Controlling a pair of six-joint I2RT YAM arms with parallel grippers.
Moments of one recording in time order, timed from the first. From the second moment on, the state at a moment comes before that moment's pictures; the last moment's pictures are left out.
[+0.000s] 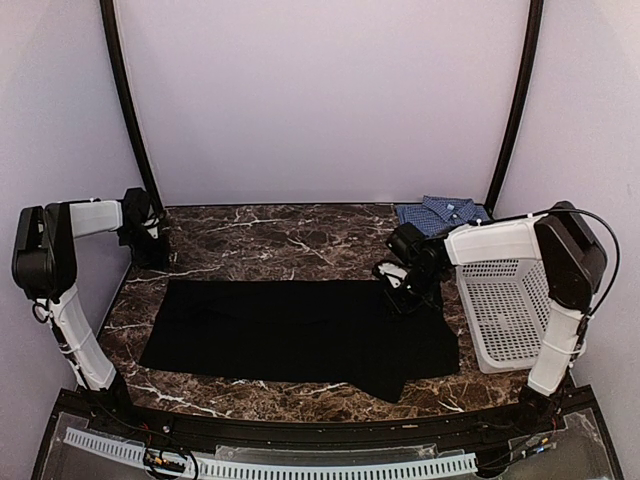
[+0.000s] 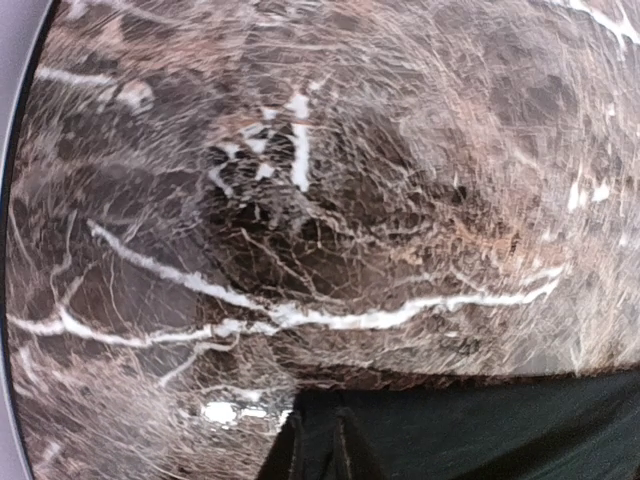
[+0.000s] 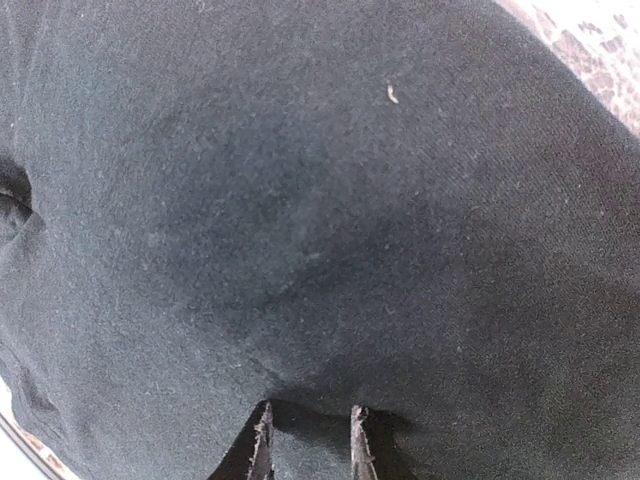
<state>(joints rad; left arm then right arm) 0.09 1.81 1.27 -0.67 0.09 -0.17 0.64 1.84 1.15 -0.64 -0.19 0.13</state>
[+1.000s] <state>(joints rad) 0.09 1.86 1.20 -0.68 0.17 -0.16 0.64 1.85 1.19 -0.66 -0.17 0.13</state>
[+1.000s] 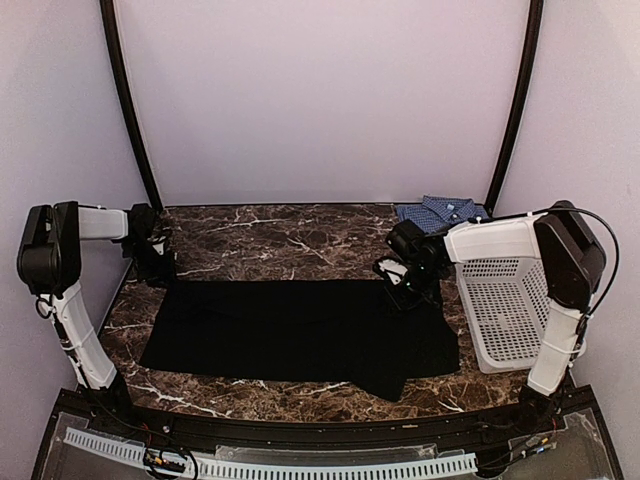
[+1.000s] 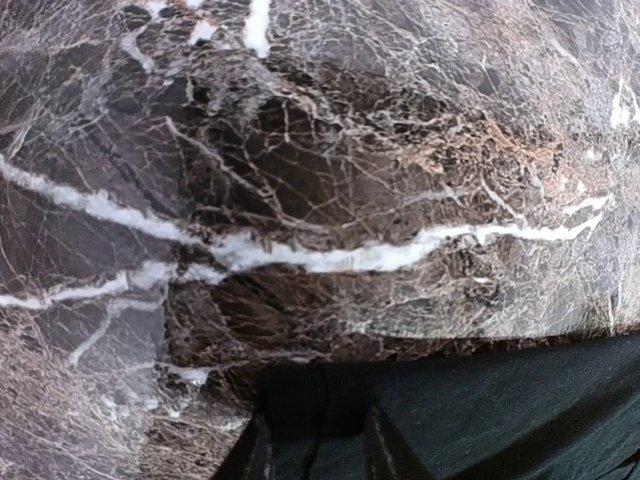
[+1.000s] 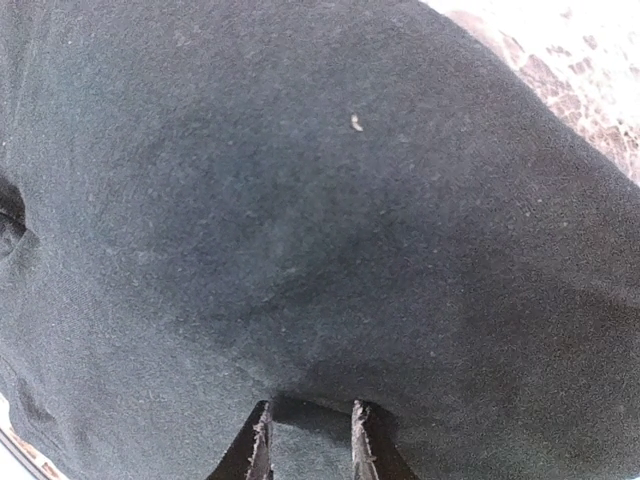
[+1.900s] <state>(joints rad) 0.12 1.85 1.24 -0.62 0.09 -0.17 0.60 1.90 1.23 -0.62 -0.17 0.12</state>
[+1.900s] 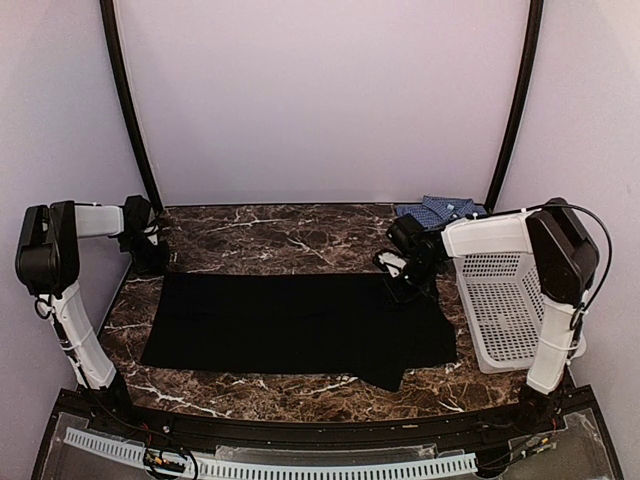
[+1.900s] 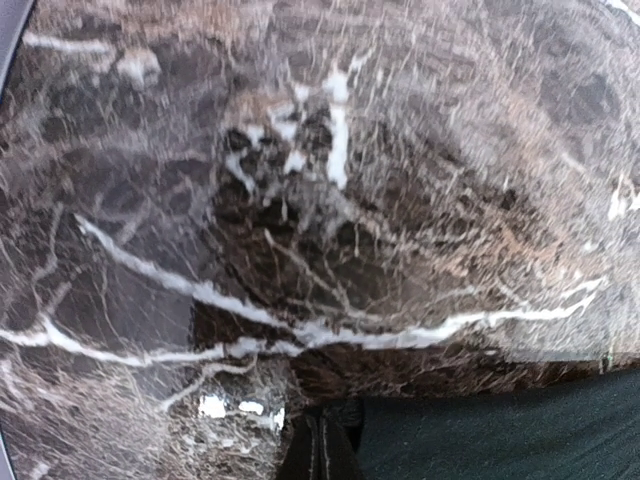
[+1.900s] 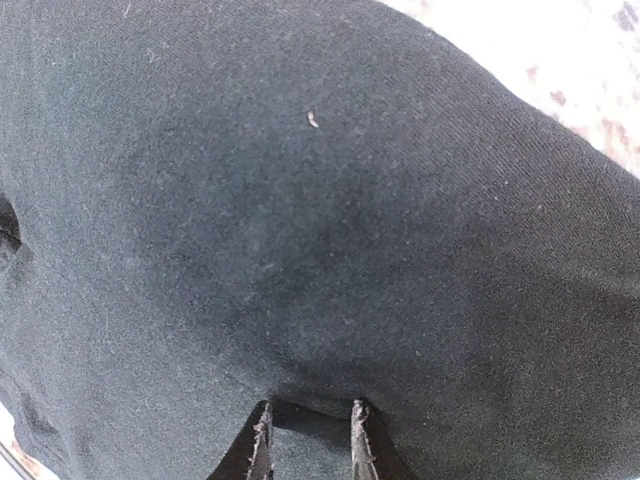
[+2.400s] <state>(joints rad) 0.13 1.89 1.34 -0.57 0.06 -0.17 0.58 1.92 1.38 -0.69 -0.18 0.11</state>
